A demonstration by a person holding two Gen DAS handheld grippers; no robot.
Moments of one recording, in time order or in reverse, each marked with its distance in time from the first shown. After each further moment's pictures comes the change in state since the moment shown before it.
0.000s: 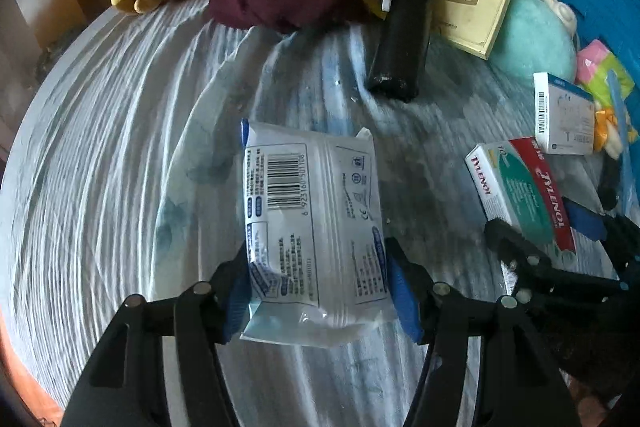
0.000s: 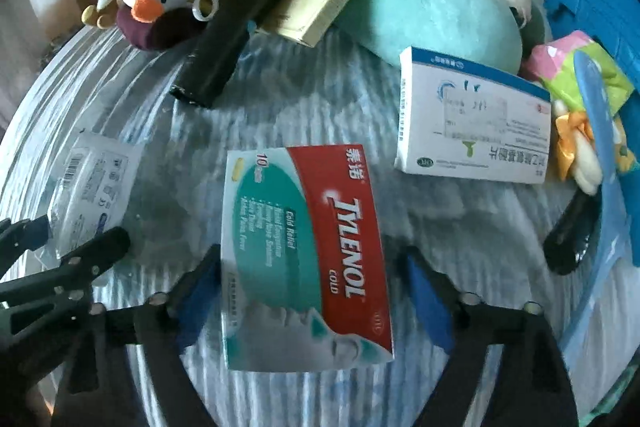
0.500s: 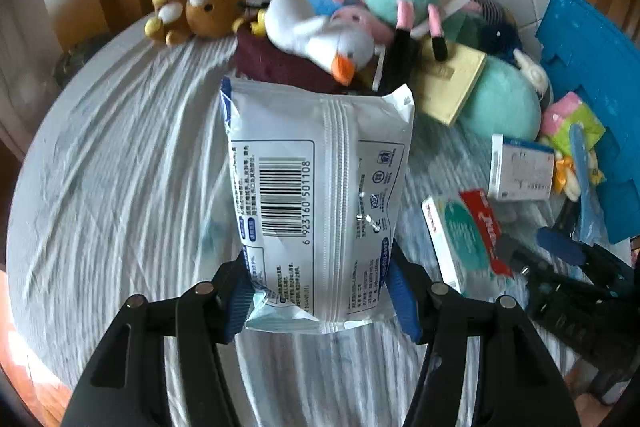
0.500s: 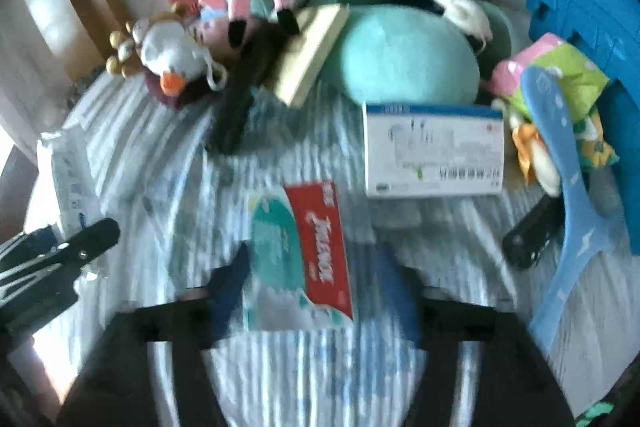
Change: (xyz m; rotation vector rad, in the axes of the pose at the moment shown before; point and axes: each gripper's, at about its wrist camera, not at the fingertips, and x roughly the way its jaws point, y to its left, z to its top) left arm -0.066 0.006 0.005 -0.076 -0.097 -0.032; right arm -0.053 -0.032 0.003 0.070 -0.048 0.093
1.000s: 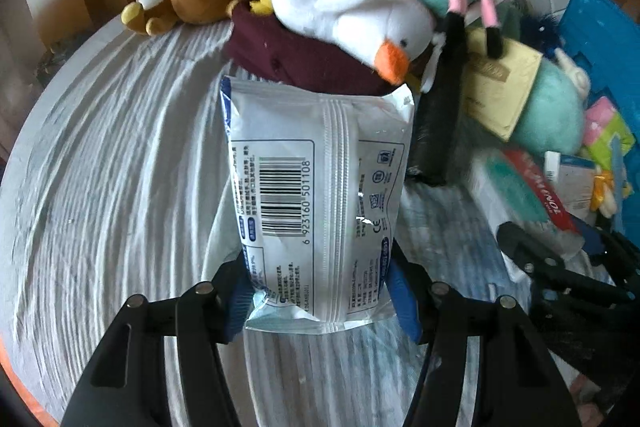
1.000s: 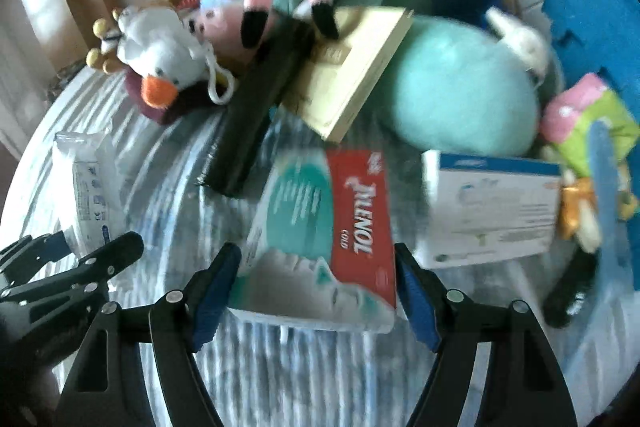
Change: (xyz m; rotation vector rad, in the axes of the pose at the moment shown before) left arm 0.051 0.020 0.034 0.015 0.024 -0.007; right arm 0.040 0.042 0.036 -0.036 -0.040 -0.065
